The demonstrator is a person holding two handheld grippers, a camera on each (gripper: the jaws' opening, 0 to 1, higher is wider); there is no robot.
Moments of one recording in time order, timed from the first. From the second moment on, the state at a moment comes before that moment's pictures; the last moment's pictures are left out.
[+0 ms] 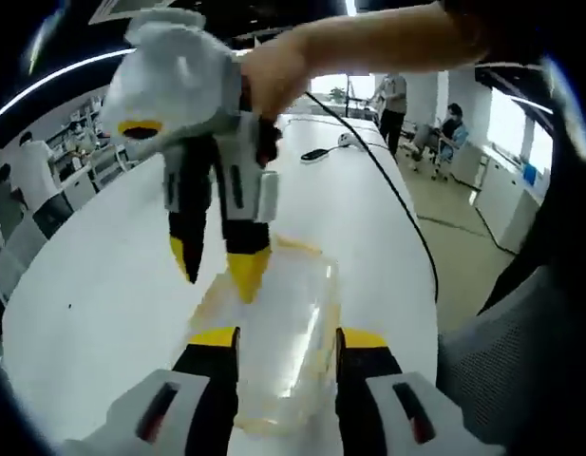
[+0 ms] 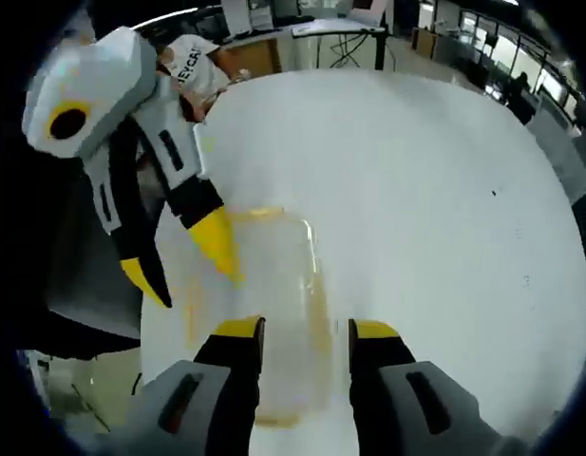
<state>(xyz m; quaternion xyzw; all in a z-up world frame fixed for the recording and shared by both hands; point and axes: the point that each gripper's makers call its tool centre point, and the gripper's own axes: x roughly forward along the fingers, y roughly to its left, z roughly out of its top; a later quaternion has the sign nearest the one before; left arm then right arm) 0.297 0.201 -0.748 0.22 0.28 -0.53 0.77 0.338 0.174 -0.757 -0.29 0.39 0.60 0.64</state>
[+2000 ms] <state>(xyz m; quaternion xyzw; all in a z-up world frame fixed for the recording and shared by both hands) 0.304 0.228 -0.794 0.39 0.37 -0.55 0.64 0.294 0.147 -0.798 -0.43 0.38 0.58 0.58</state>
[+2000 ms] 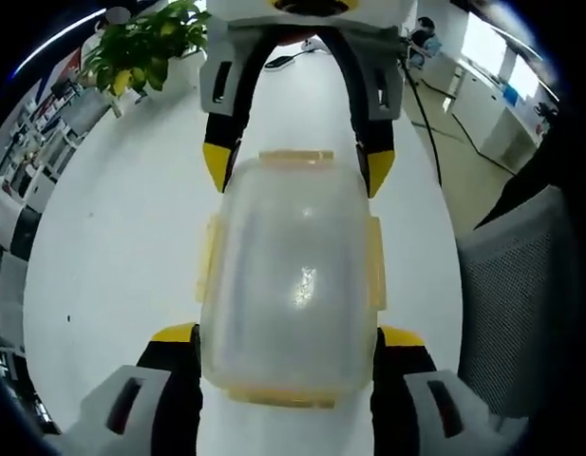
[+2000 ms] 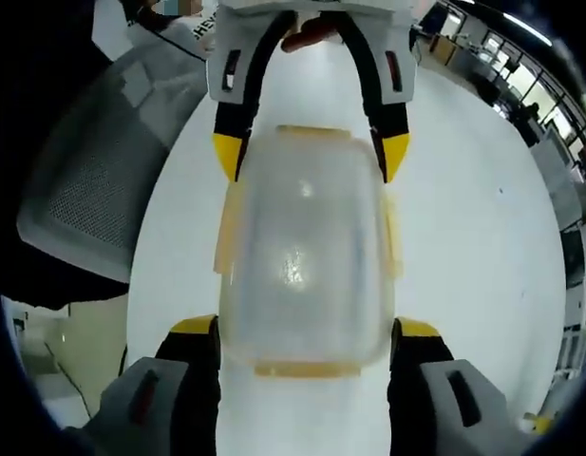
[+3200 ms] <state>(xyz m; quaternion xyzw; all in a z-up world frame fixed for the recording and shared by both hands) 0.302 0.352 -0.799 0.40 0.39 -0.53 0.64 0.293 0.272 -0.802 -0.45 0.39 0.58 0.56</state>
